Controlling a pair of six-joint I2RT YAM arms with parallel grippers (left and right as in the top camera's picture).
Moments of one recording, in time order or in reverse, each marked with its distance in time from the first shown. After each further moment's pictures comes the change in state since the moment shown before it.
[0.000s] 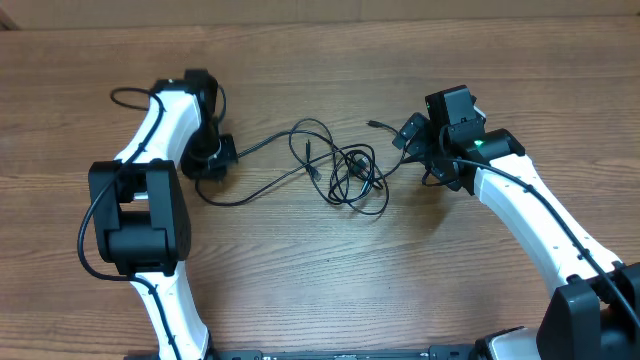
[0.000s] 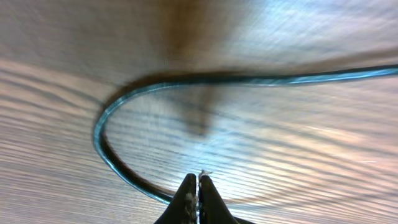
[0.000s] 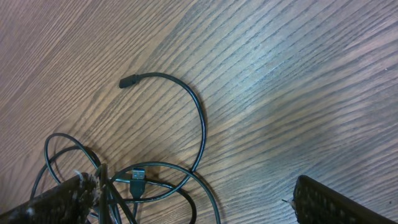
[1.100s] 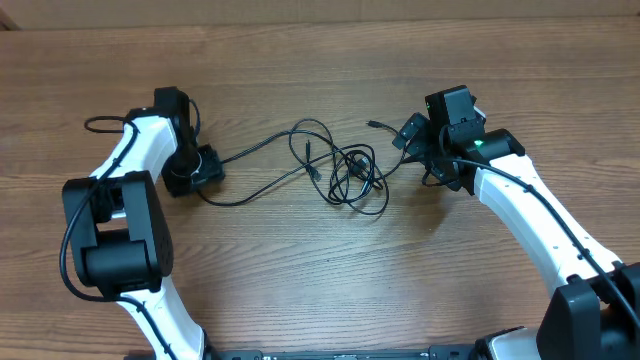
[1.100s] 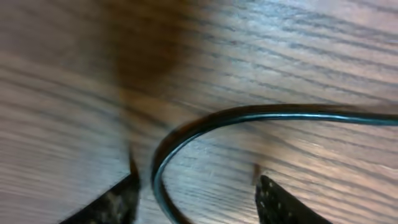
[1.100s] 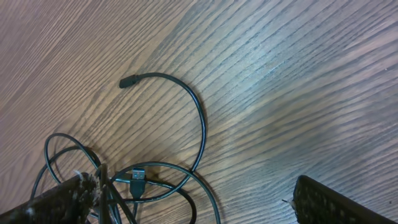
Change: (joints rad) left arm 0.113 -0.105 -0.271 0.286 0.036 -0.002; right arm 0.000 0.000 0.000 0.000 0.000 0.000
